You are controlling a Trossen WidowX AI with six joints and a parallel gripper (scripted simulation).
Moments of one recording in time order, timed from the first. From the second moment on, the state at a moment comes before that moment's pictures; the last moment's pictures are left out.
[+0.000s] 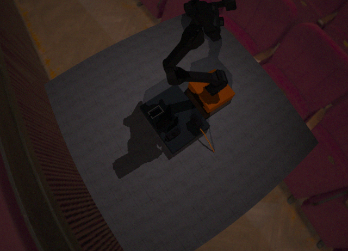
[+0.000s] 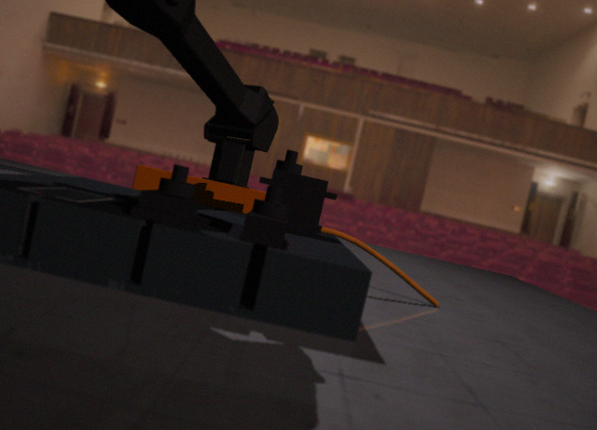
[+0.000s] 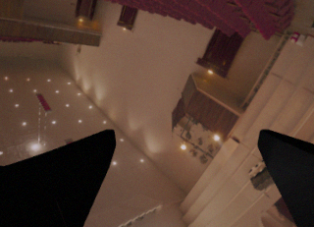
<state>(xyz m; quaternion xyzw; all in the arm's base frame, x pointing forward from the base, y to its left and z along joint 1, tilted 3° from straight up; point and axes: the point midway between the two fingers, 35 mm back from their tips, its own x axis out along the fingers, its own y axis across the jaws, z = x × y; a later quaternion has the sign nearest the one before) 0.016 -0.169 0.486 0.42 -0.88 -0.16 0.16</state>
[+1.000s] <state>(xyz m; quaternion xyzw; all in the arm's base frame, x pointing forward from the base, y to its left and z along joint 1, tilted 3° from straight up) -0.087 -0.104 0.490 0.23 -0.97 0.04 0.07</state>
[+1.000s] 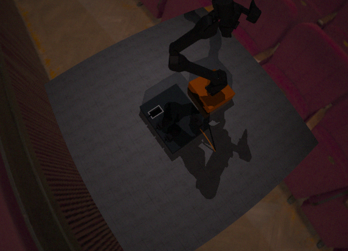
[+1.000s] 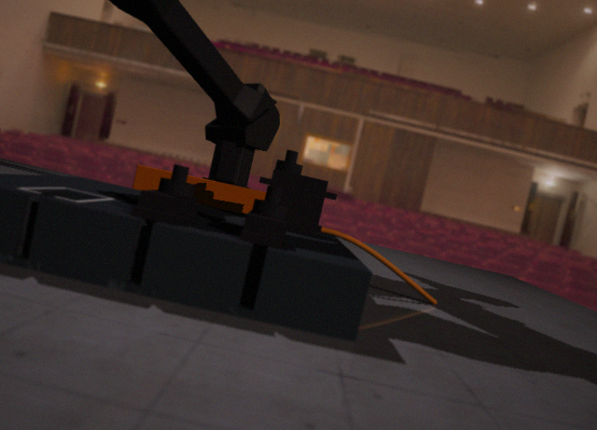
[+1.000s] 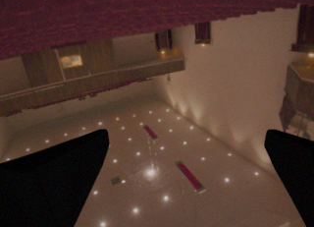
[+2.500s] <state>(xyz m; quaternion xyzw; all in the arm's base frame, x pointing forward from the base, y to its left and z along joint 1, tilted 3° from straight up) -0.151 0.148 0.414 -0.26 -0.82 0.51 0.07</state>
